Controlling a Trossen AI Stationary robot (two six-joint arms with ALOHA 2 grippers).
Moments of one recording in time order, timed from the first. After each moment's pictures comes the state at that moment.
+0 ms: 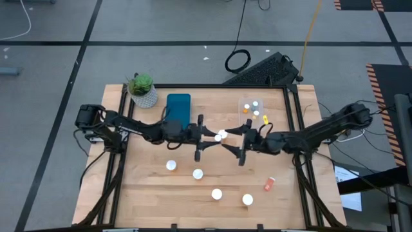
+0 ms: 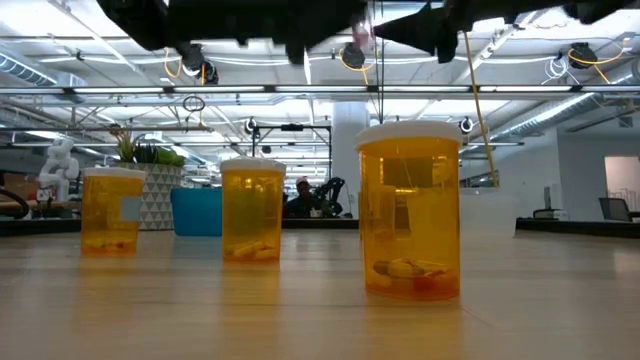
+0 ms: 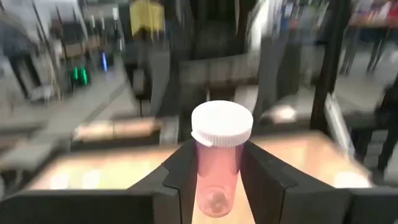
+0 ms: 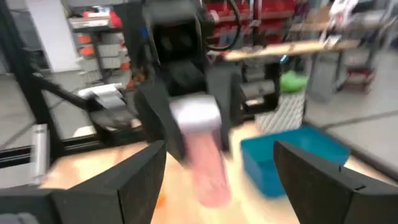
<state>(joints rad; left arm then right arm) -0.04 1.61 0.85 0.76 0.05 0.08 0.28 1.24 0.59 0.59 0.50 0.14</state>
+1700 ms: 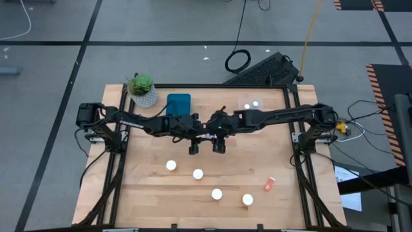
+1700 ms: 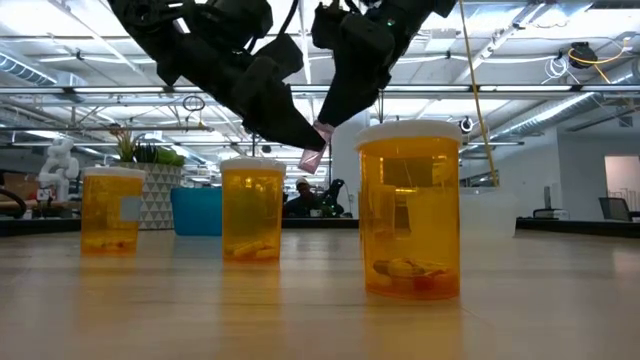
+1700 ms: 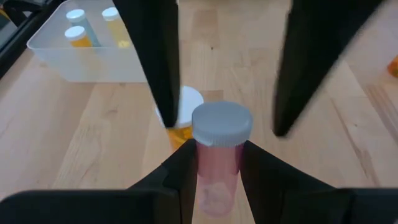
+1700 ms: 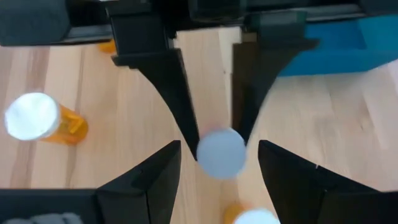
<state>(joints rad) 0.08 1.61 0.85 0.20 0.05 0.08 -0.03 1.73 1.34 -0.51 0.04 0.03</state>
